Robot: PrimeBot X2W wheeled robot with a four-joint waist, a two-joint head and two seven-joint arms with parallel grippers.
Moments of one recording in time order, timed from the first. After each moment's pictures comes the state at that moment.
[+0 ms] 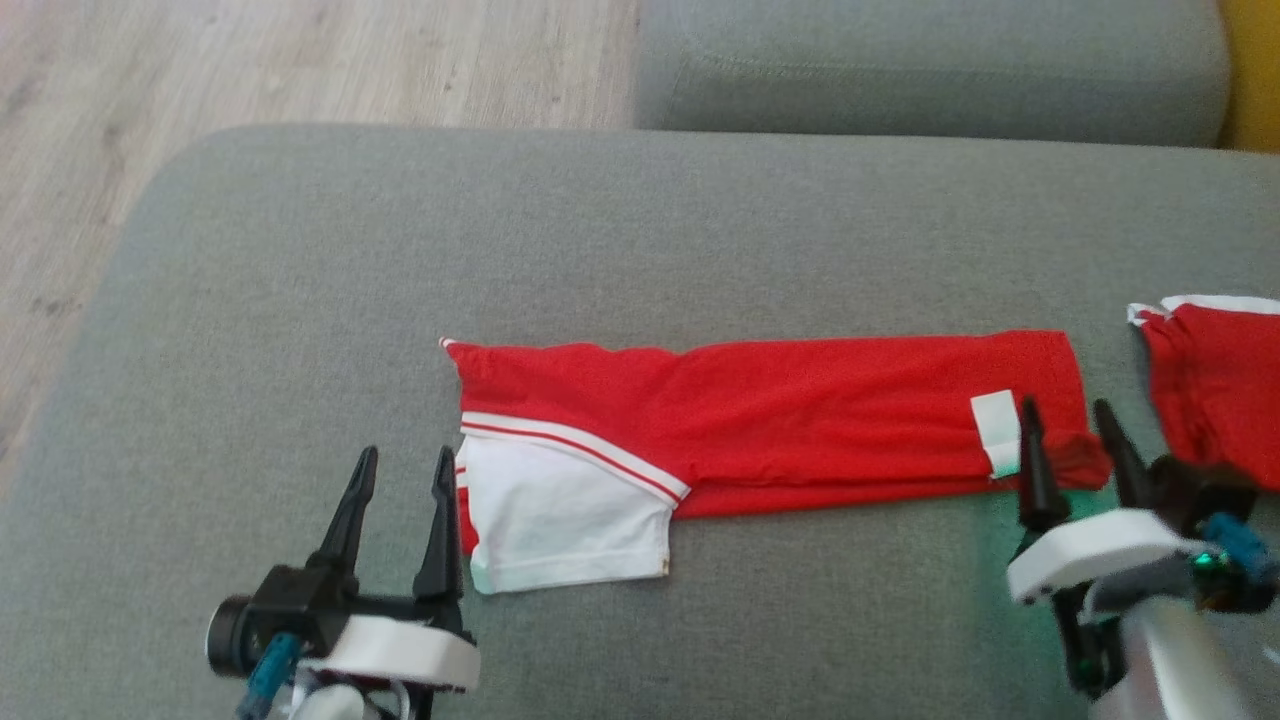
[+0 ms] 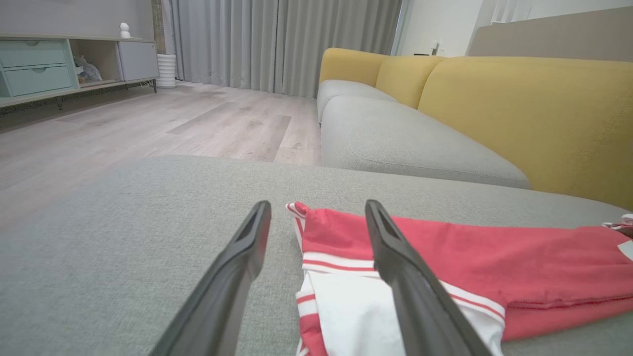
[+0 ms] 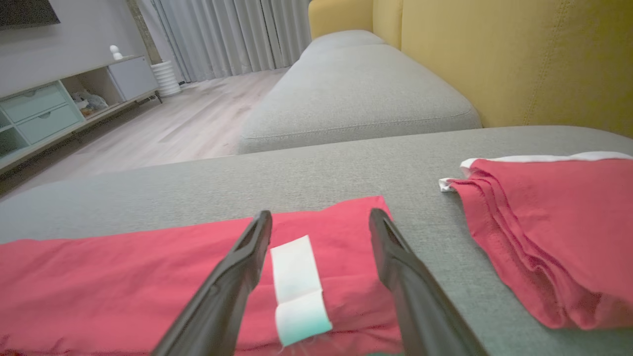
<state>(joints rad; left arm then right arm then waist) -0.05 0.10 -0.26 0.28 -0.29 0.00 -0.25 -0.16 -0.05 -0.09 0.49 0.14 0.13 -0.19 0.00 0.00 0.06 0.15</state>
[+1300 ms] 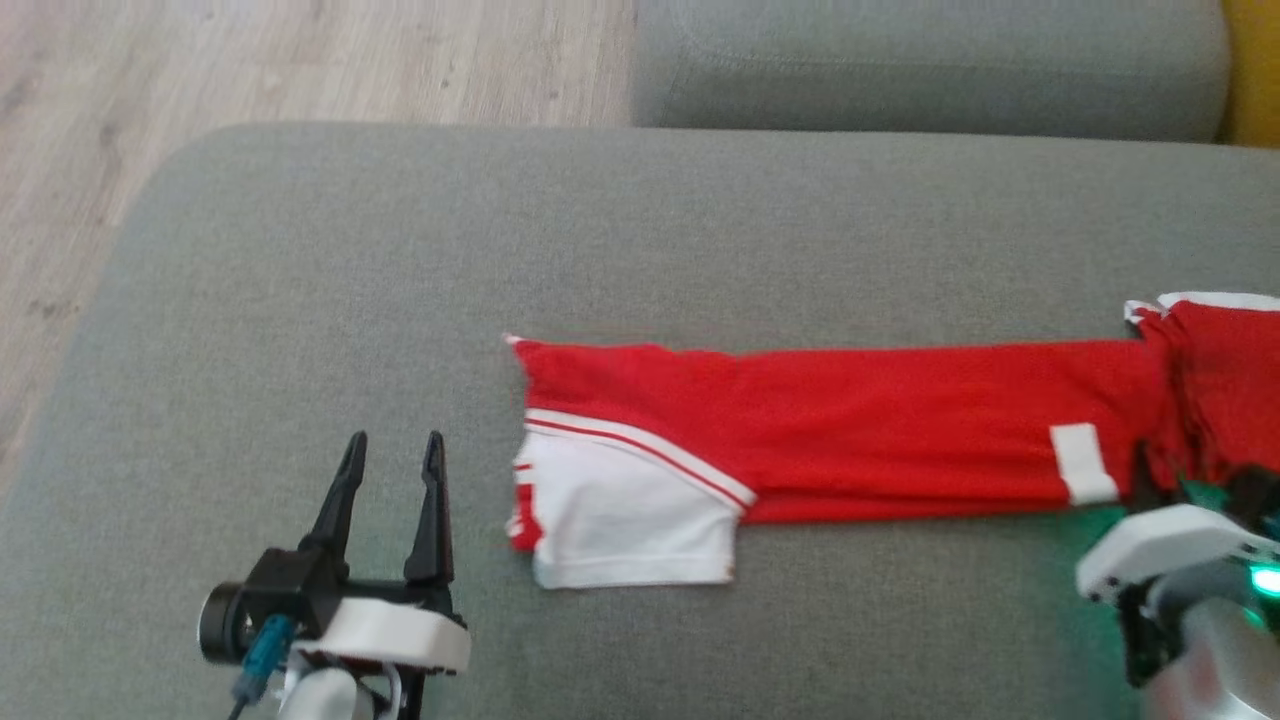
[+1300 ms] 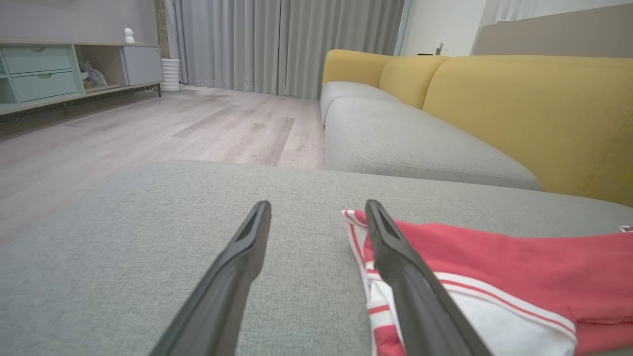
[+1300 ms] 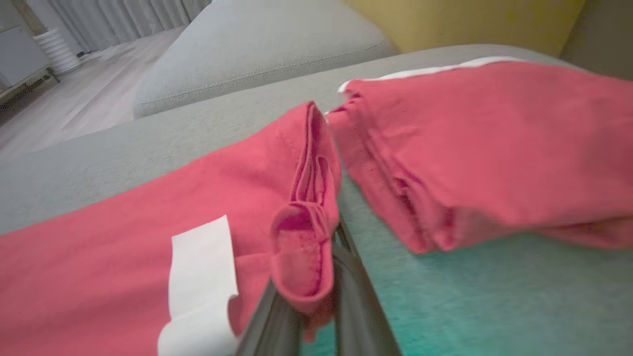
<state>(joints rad) -0.10 0.05 -0.17 0.34 -0.21 -0.06 -0.25 -0.34 -0.08 -0.34 0.87 0.05 0.13 -0.19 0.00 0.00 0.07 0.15</state>
